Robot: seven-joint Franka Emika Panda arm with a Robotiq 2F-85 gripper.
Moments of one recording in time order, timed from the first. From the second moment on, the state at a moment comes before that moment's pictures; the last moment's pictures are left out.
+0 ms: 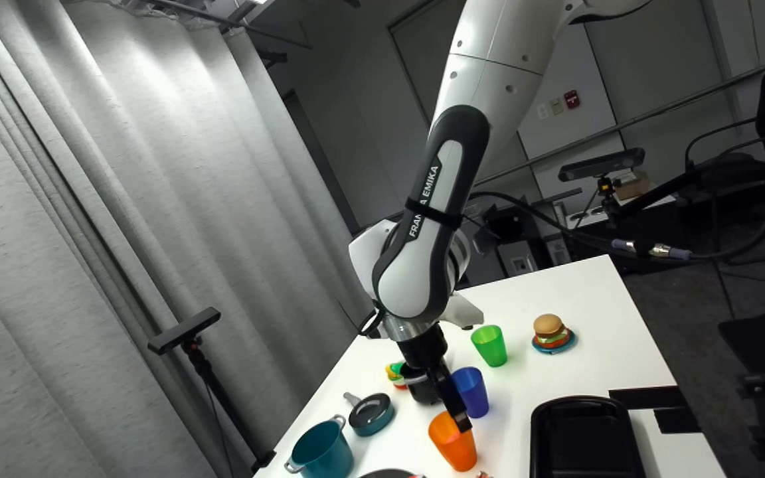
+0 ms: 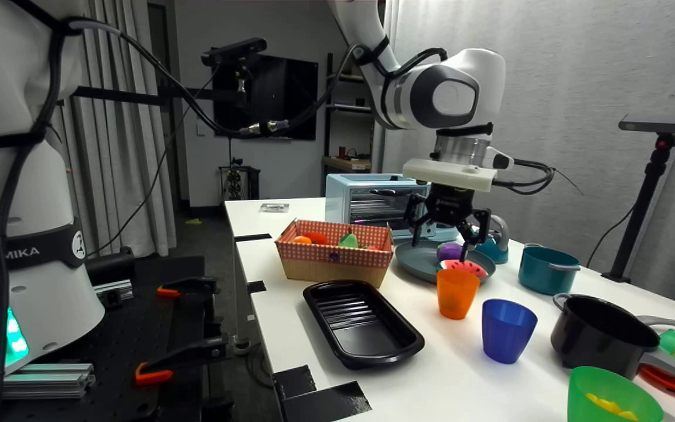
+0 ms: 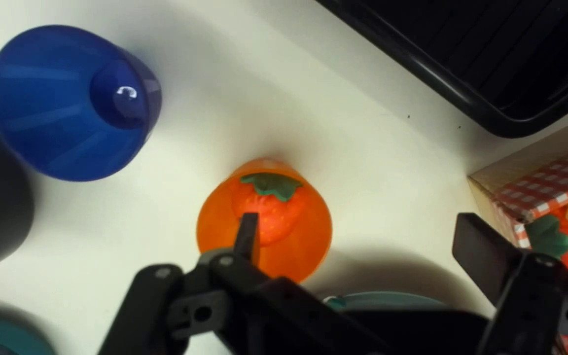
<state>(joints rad) -0.13 0.52 0.08 -1.91 -0.02 2.40 -0.62</state>
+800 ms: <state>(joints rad) -0.12 0.34 0.09 -2.21 -0.02 2.55 -0.51</state>
